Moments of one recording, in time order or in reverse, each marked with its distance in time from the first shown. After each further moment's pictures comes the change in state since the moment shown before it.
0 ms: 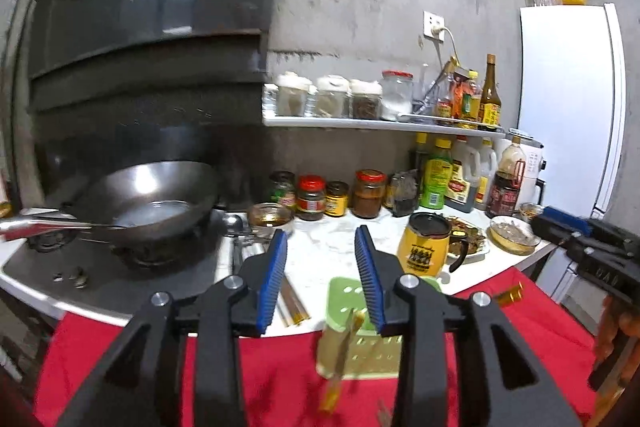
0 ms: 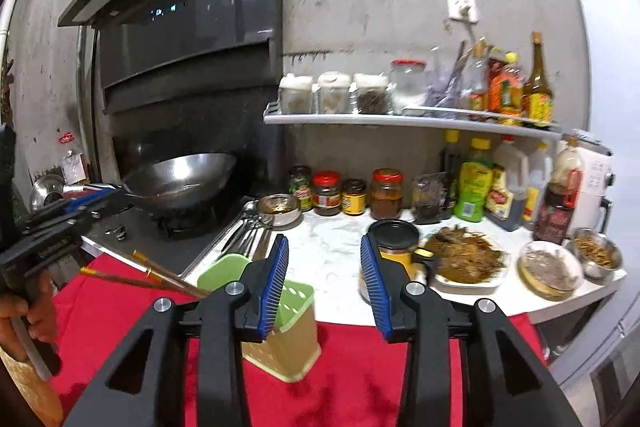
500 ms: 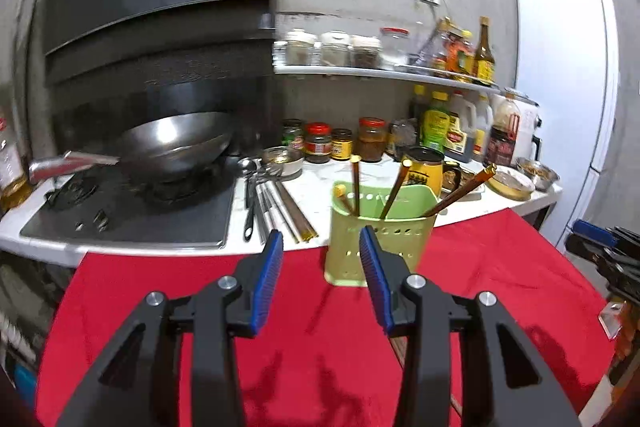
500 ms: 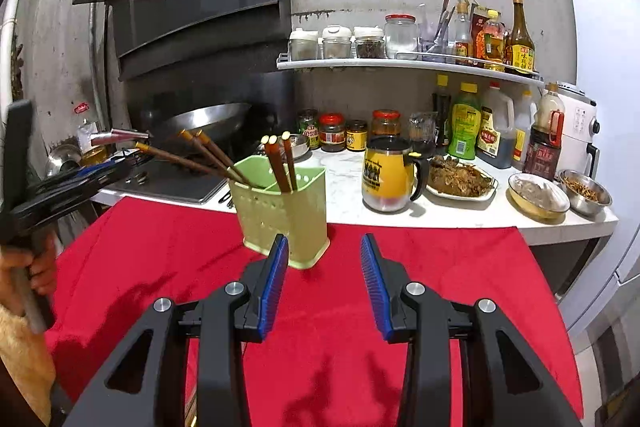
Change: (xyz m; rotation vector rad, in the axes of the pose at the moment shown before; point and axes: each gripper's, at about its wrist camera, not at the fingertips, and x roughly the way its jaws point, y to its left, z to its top) left arm -0.039 -0.001 -0.068 0.028 0.121 0.000; right arm -0.070 0.008 -0.096 0.016 0.122 0.026
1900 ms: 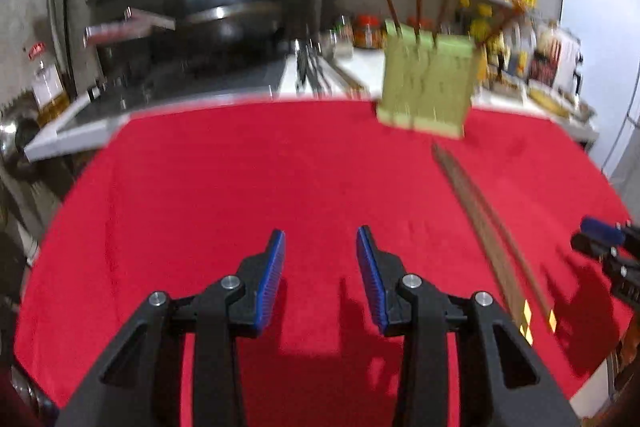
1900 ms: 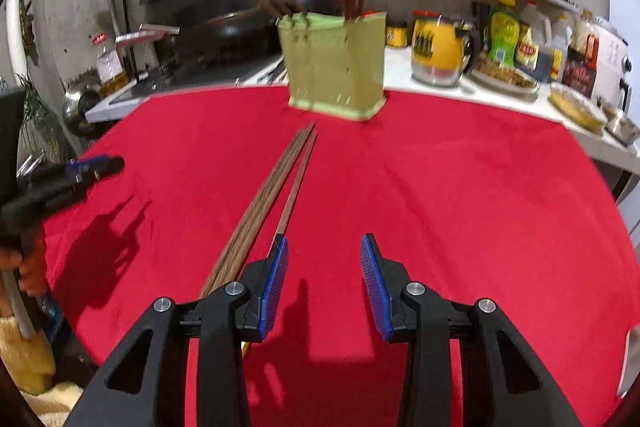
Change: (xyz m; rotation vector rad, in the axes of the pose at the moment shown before) left arm -0.032 0.011 -0.153 -0.074 0.321 0.147; right arm 0.020 0.050 -0.123 -0.019 0.286 0.097
